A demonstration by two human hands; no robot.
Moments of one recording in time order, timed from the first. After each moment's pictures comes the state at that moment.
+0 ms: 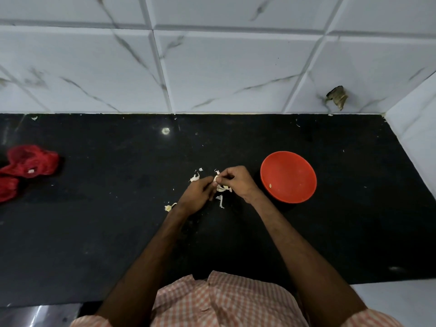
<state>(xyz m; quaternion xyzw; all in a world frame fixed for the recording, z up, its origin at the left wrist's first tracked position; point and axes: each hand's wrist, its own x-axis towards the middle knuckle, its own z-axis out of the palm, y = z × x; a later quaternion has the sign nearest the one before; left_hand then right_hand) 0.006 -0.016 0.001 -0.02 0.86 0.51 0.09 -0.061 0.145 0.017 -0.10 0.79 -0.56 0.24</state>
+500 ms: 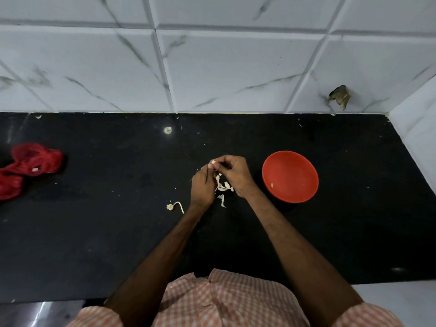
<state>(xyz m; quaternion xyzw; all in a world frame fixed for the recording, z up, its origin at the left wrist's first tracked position) -0.002 0.018 0.018 -0.16 0.78 0.60 -0.11 -0.062 0.122 0.038 -0.06 0.69 -0.69 0.20</state>
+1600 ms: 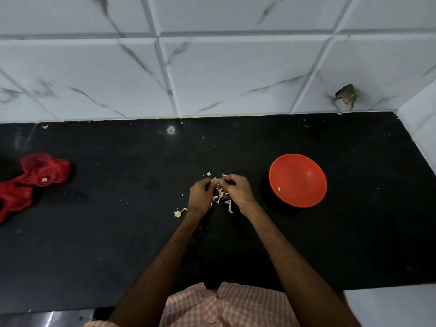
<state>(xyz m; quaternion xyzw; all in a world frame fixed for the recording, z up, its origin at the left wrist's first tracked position) -0.001 -0.015 0.004 -0.20 0.82 0.53 0.04 -0.043 0.111 0.012 0.08 0.76 -0.60 0.23</state>
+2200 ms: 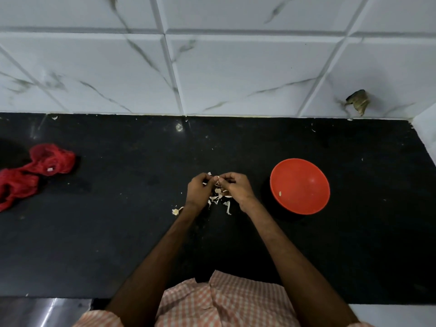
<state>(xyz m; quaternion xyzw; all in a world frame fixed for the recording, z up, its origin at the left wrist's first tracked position) -0.014 -0.016 -0.001 -0.24 0.80 0.55 0.00 -0.060 0.116 0.007 0.05 0.74 -0.61 0.28</state>
